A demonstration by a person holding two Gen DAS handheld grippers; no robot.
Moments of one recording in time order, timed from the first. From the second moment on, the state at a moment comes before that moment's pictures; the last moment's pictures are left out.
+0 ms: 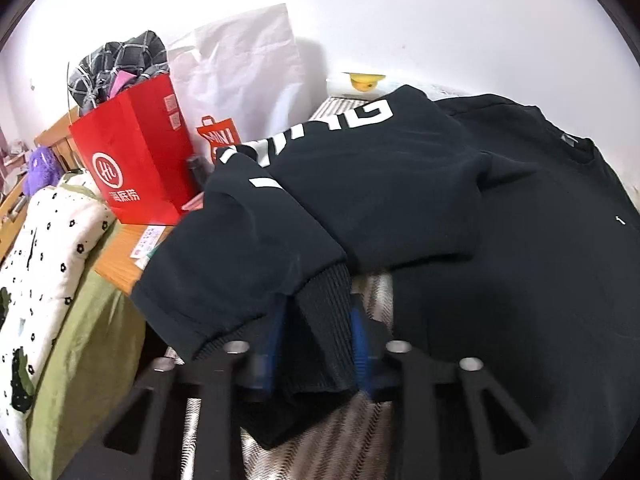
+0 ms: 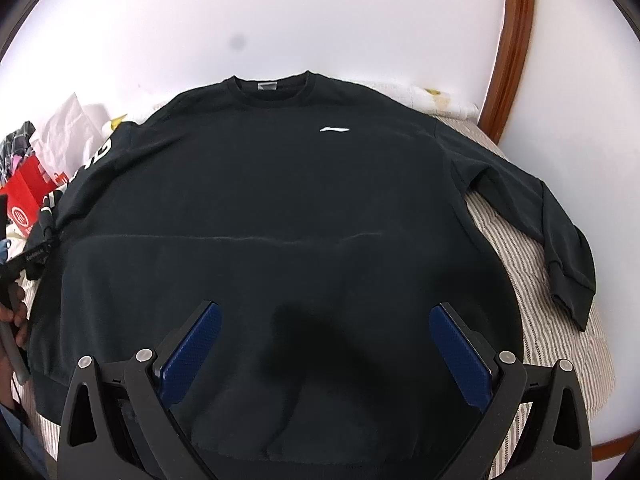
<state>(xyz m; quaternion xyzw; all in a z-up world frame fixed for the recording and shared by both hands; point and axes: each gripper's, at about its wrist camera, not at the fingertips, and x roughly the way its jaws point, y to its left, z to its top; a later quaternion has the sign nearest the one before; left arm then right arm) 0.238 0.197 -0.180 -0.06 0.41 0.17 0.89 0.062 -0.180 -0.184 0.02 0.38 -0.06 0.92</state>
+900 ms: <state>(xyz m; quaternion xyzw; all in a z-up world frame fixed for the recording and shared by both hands) 0.251 0.061 -0.090 -0.05 0.38 0.02 0.92 0.027 -0.253 -0.165 0.04 0.36 -0.07 0.93</state>
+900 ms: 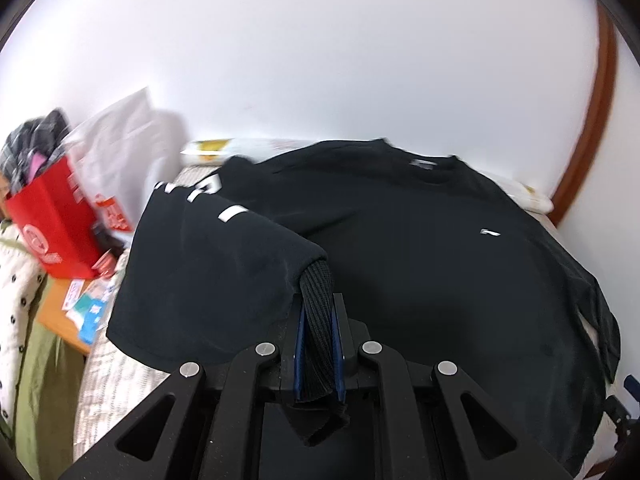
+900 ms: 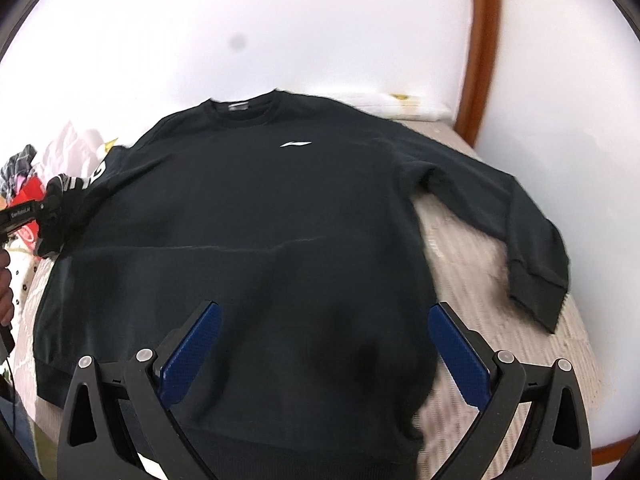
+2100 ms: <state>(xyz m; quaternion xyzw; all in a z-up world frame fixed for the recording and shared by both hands) 0.283 -0.138 -0.090 -0.05 0.39 -0.13 0.91 0.014 -0.314 -0.196 0.07 0.37 -0.03 0.93</state>
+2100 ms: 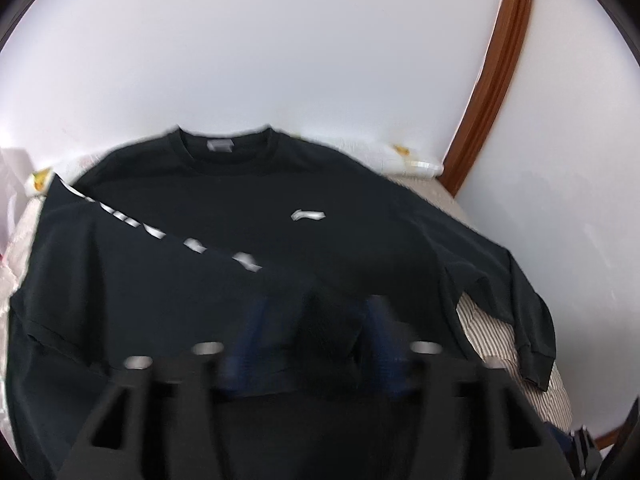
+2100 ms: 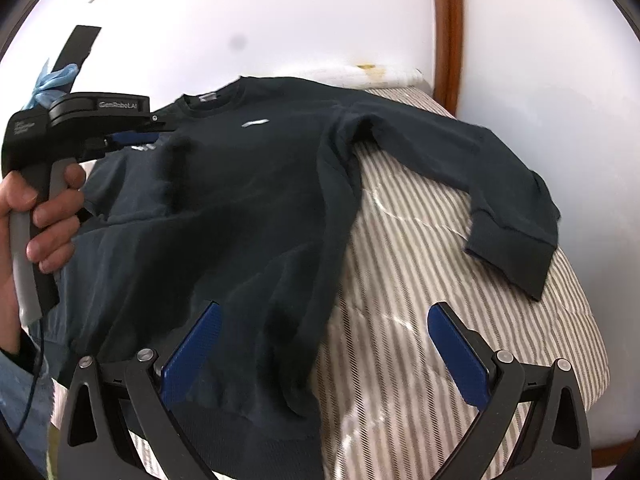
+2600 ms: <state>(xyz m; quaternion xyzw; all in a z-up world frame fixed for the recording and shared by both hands) 0.234 0.085 -0.136 -0.01 0.42 0.08 0.90 0.143 -0.254 -0.187 0.09 0.38 0.02 0.92</state>
